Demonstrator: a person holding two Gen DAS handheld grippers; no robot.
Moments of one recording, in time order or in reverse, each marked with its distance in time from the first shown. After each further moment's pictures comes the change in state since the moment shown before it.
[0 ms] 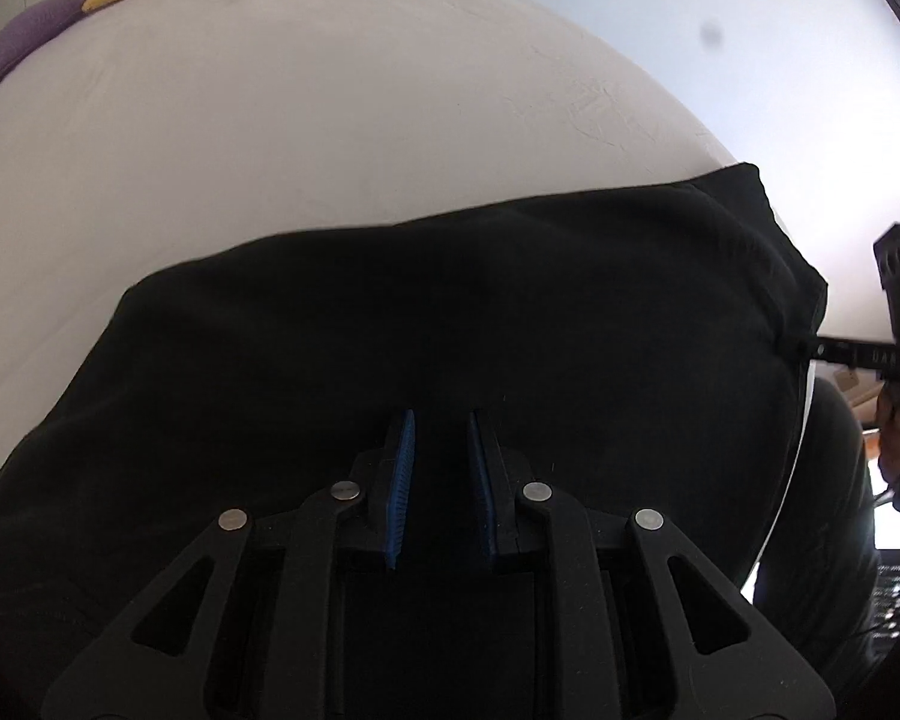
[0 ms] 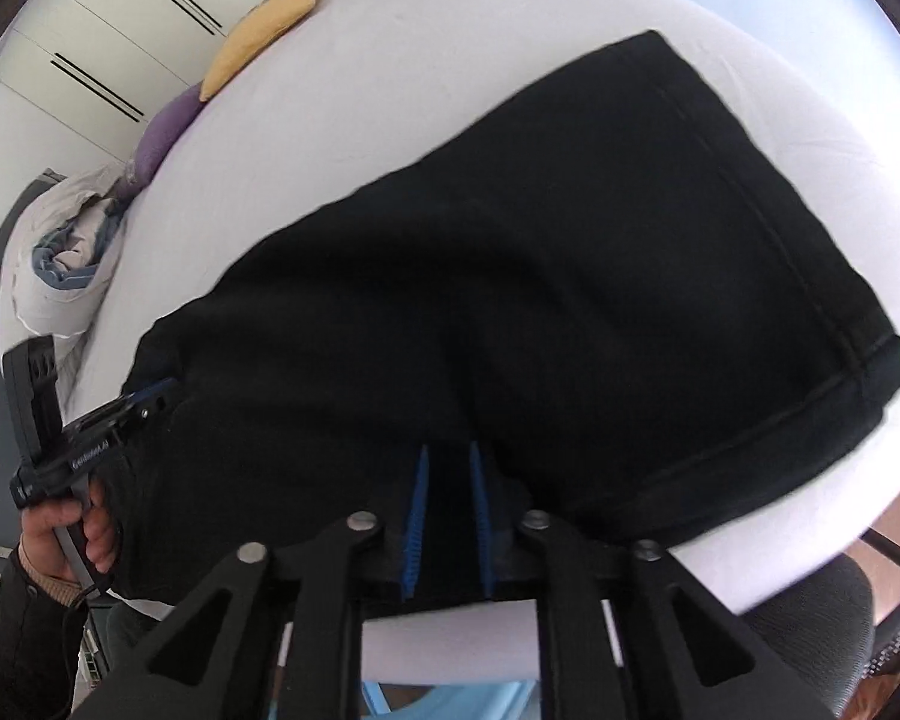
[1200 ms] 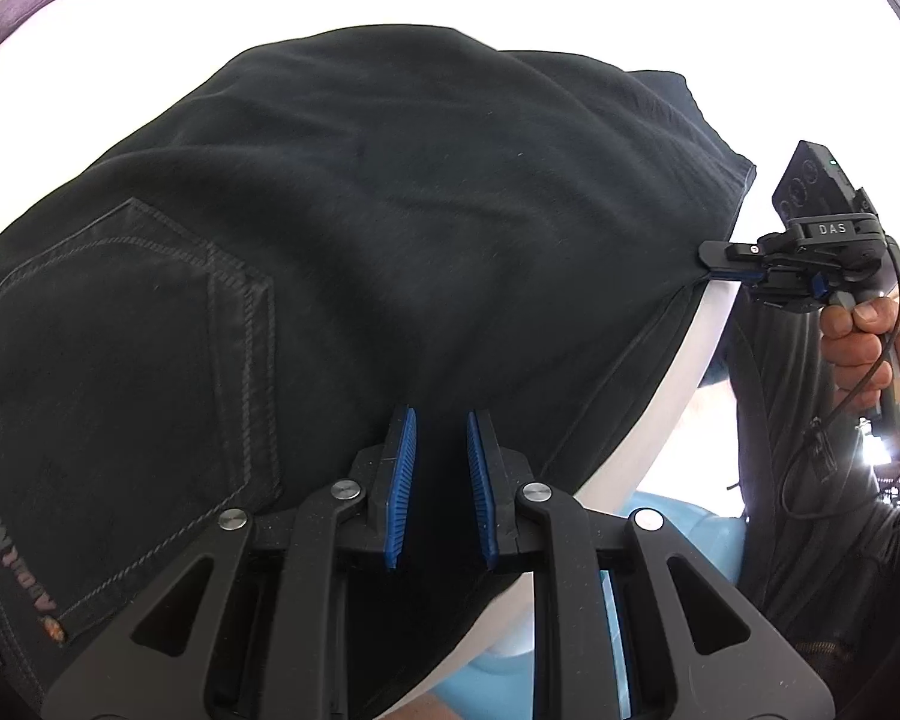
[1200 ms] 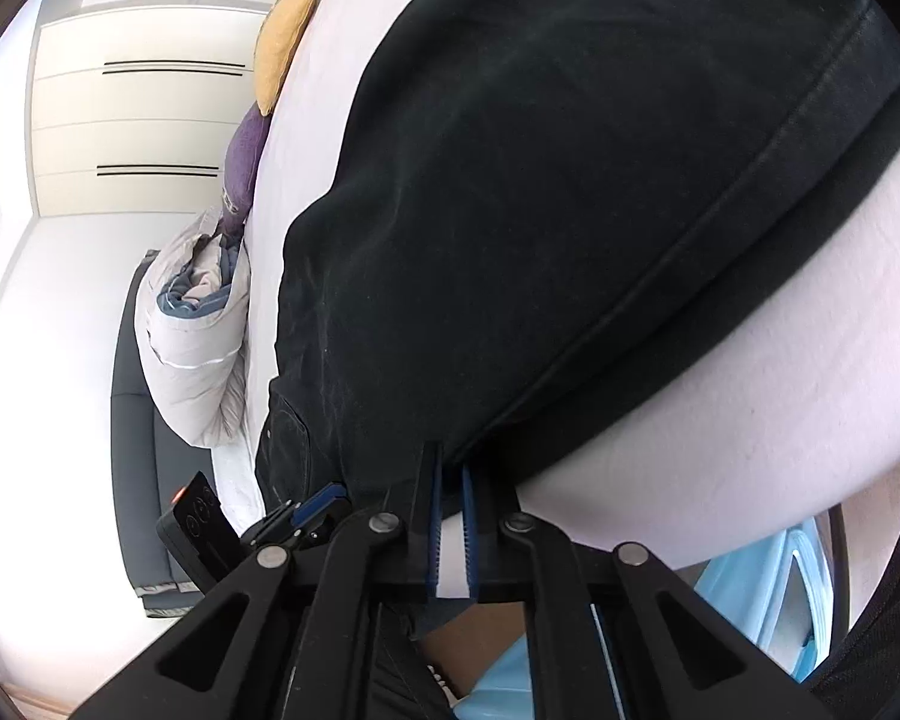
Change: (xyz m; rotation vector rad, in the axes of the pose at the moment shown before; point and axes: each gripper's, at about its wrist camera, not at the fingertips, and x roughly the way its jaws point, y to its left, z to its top) left arm -0.065 0.024 -0.126 0.021 0.095 -0.082; right arm 0.043 0.046 -0.068 0.281 0.131 0.528
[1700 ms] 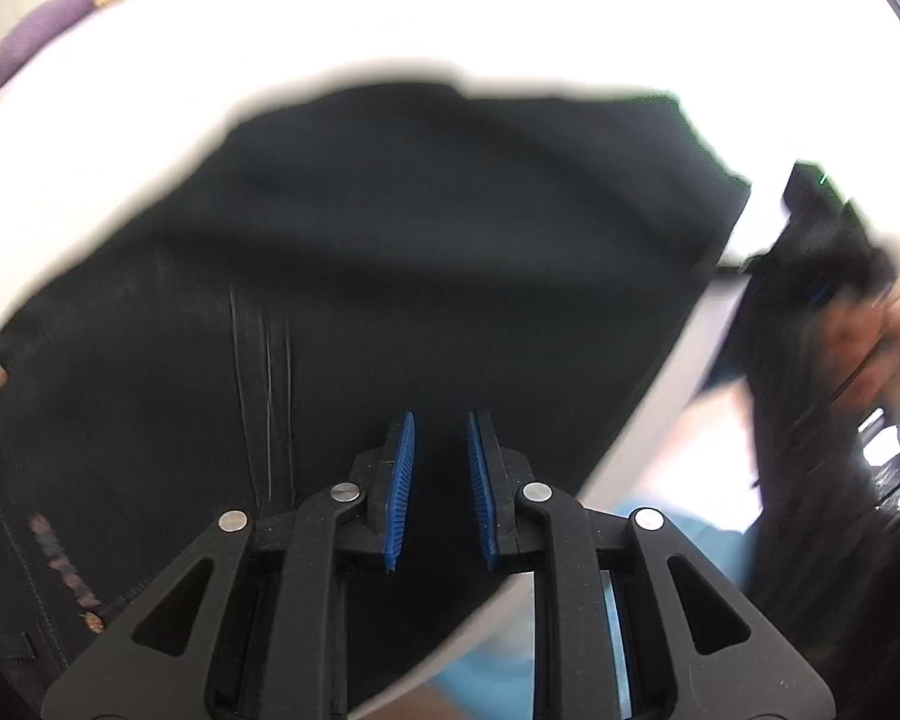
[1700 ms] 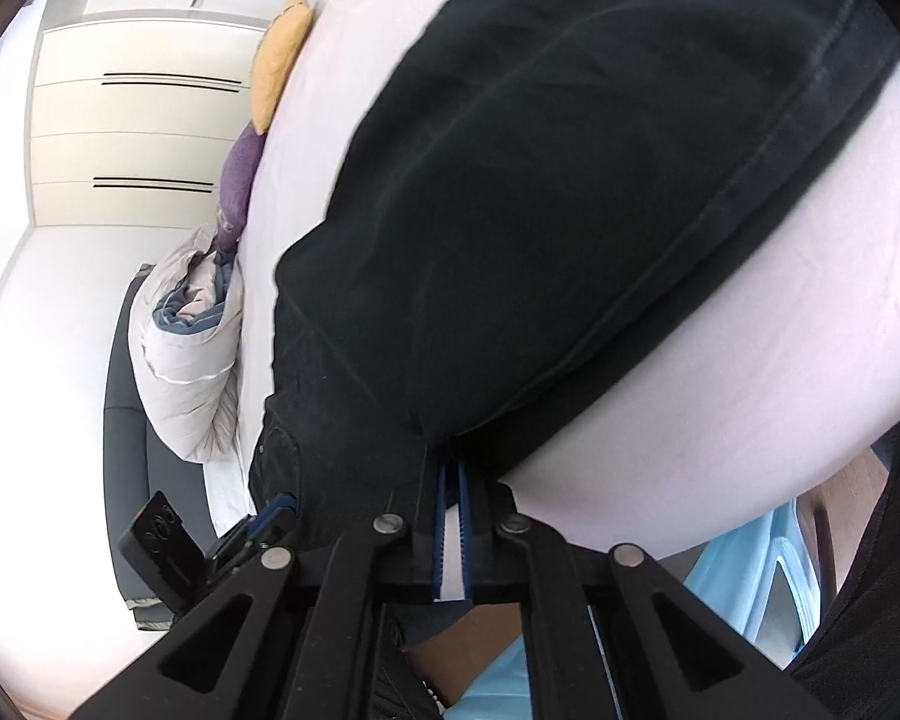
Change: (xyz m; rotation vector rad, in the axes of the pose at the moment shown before) left arm 0.001 -0.024 0.018 0.060 0.015 0.096; right arm 0.006 -0.010 0.010 0.053 -0.038 -0.004
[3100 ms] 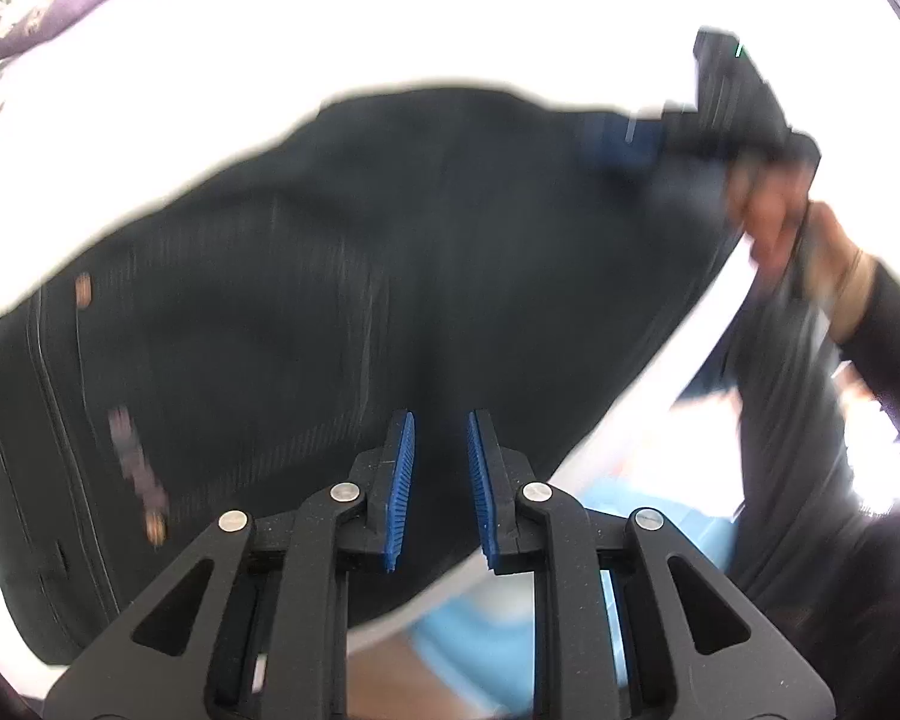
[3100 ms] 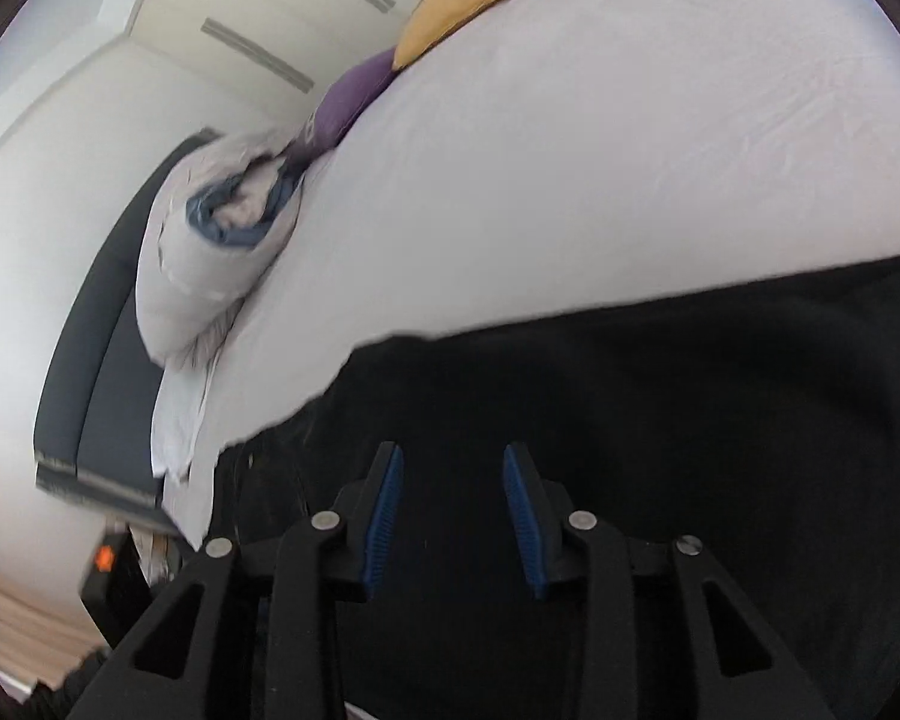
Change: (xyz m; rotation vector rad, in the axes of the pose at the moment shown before) left arm -0.056 0.015 -0.014 -0.144 -0.096 -0.032; right arm 0.095 0.131 0.065 -0.537 0.095 -0.133
